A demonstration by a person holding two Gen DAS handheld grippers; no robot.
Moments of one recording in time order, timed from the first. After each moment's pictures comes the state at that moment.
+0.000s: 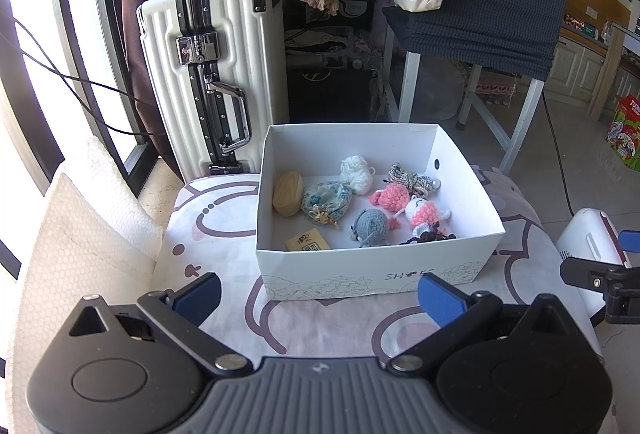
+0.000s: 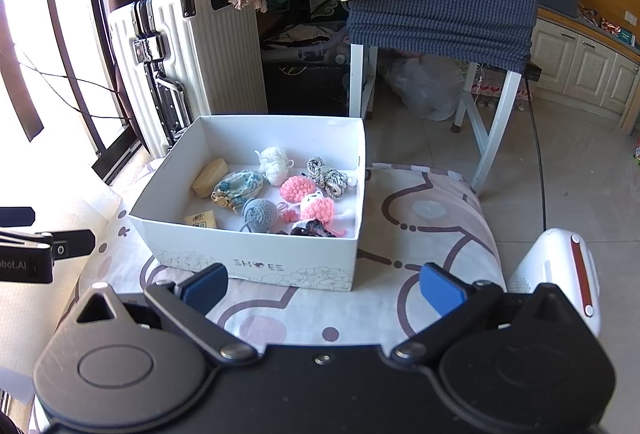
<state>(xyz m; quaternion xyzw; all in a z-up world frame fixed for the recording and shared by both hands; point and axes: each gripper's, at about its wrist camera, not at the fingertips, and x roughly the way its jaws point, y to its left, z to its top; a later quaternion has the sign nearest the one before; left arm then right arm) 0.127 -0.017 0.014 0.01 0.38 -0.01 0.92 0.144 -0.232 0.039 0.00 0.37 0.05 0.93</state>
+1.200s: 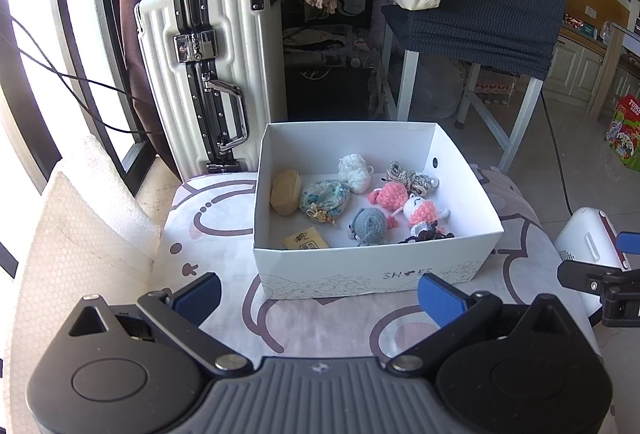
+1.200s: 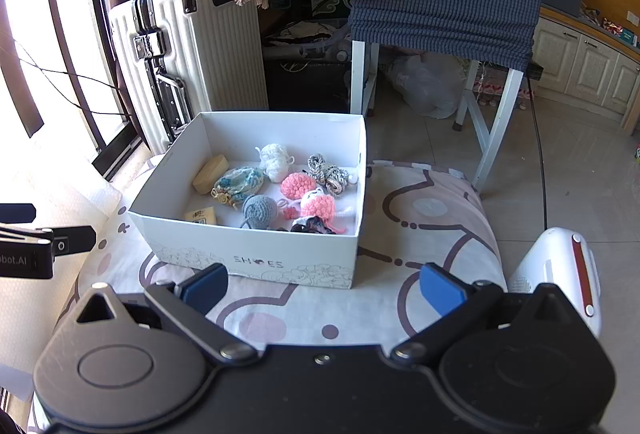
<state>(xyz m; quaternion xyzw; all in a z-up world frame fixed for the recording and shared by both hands) 0.127 -0.018 0.013 0.01 0.39 -0.01 0.92 0.143 -0.230 0.038 -0.01 0.37 0.05 0.93</state>
